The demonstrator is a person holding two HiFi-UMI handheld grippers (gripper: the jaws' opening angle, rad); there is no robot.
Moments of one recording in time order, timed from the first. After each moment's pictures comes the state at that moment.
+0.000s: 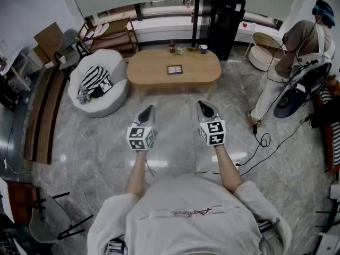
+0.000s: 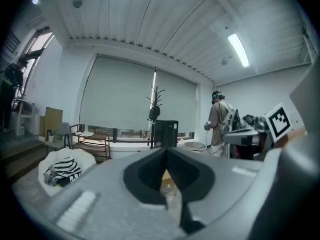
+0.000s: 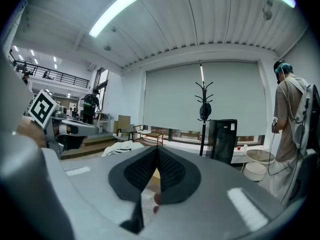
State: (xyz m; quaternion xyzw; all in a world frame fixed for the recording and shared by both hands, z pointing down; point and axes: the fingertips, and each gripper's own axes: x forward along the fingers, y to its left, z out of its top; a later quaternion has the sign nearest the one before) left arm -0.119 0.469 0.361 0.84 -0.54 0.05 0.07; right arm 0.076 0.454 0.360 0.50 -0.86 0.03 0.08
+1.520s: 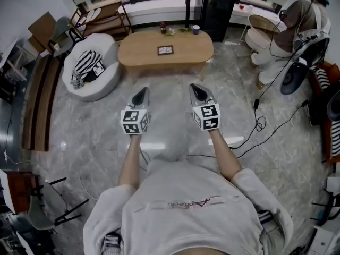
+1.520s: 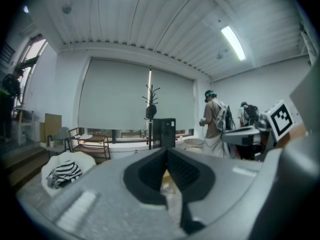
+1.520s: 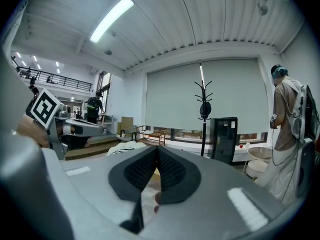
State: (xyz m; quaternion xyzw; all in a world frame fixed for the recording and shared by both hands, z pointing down) left arm -0.035 0.485 0.360 0.83 -0.55 0.07 0.05; right arm 0.142 0.473 0.367 0.48 -0.87 0.03 0.07
